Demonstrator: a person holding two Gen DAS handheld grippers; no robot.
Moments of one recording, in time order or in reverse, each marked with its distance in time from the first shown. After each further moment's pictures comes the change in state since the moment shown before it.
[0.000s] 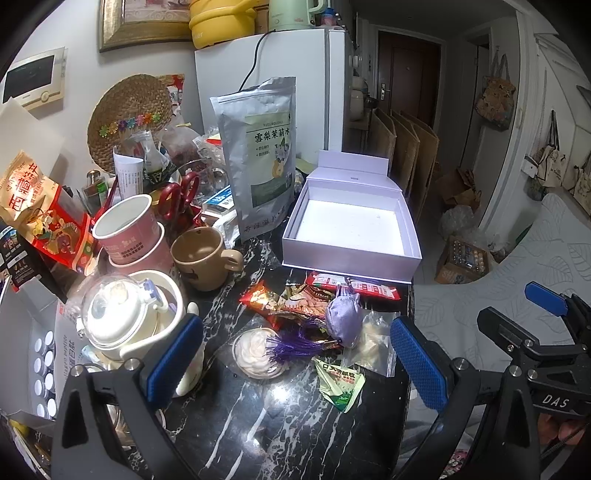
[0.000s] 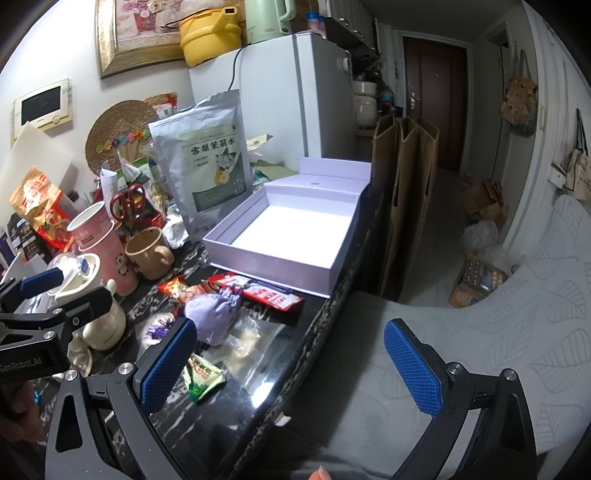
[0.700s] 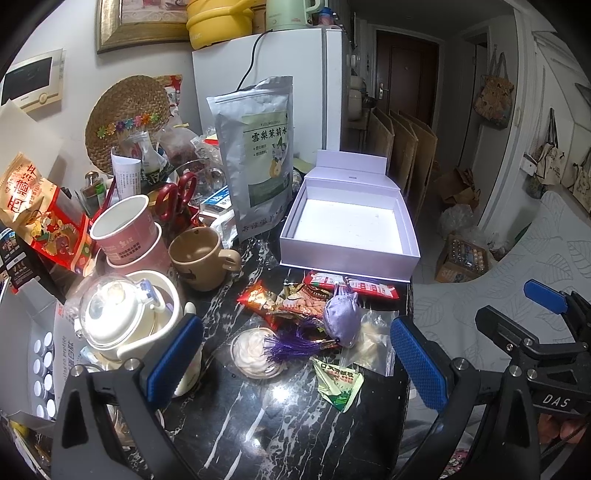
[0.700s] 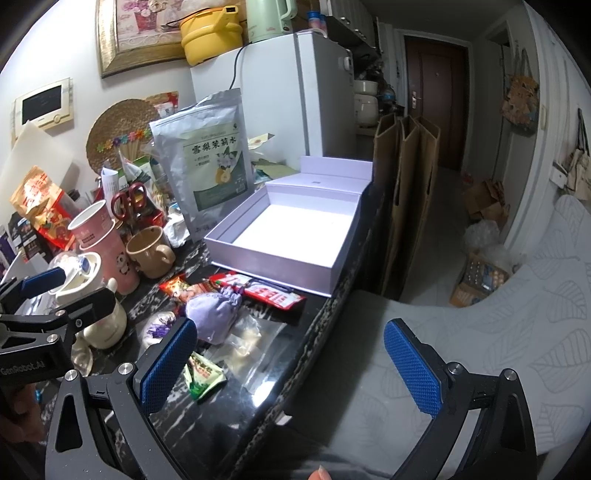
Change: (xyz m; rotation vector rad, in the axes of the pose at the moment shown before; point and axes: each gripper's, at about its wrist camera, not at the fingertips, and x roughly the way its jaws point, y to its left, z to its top) left arm 0.000 -0.002 -0.002 0.008 -0.002 -0.002; right arm -0.002 0.001 -0.001 -0.002 0.002 0.002
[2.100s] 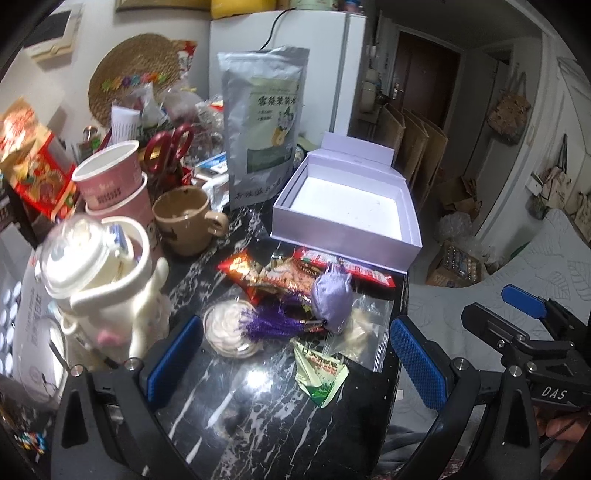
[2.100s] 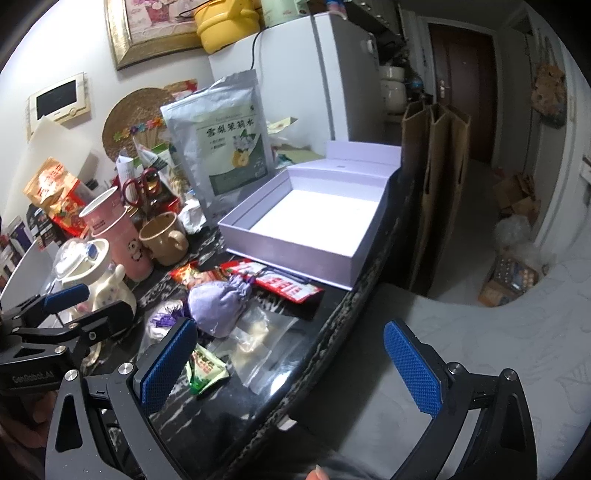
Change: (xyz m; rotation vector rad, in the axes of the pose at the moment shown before) left arm 0.031 -0.003 -0.030 -0.132 0.051 -0.035; right arm 0.036 -0.015 -0.006 -0.024 0.047 0.136
